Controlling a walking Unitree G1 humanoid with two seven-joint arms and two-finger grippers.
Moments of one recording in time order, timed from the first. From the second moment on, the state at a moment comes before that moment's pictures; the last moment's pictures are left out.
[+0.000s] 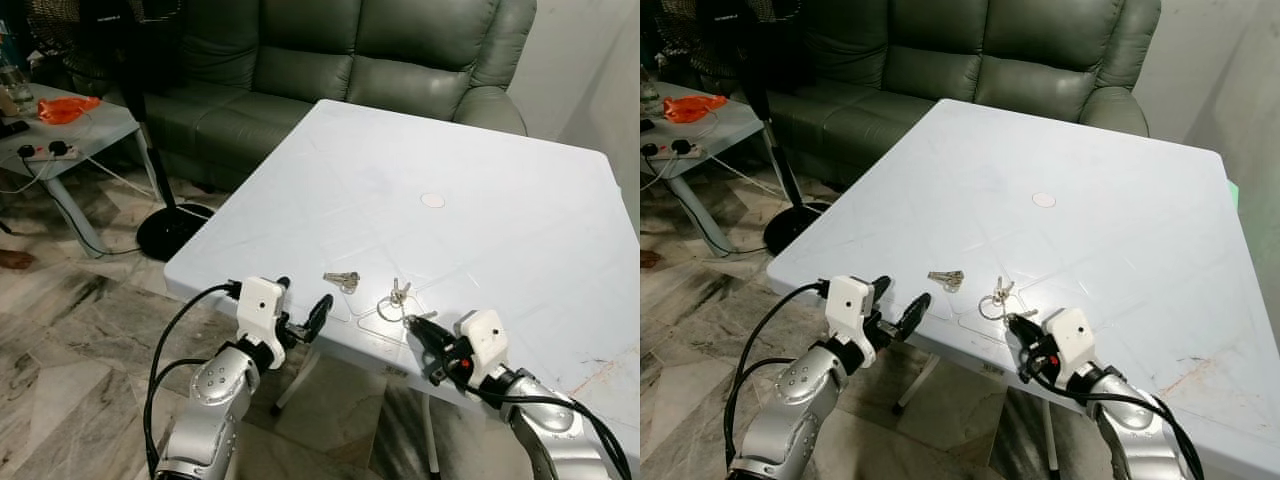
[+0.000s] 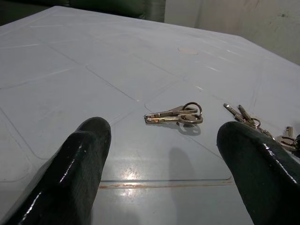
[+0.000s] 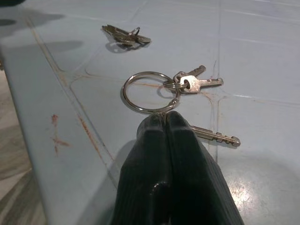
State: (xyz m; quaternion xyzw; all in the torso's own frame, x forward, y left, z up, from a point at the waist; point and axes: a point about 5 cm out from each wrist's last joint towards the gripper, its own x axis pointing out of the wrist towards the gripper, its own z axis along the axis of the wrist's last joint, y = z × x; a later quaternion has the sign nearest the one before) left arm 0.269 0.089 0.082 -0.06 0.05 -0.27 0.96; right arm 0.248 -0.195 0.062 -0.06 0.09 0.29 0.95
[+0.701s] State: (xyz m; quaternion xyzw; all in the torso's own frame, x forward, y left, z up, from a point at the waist) left arm 0.269 0.089 0.083 -0.06 0.05 -0.27 0.96; right arm 0.248 -0.198 0.061 -0.05 0.09 0.29 0.95
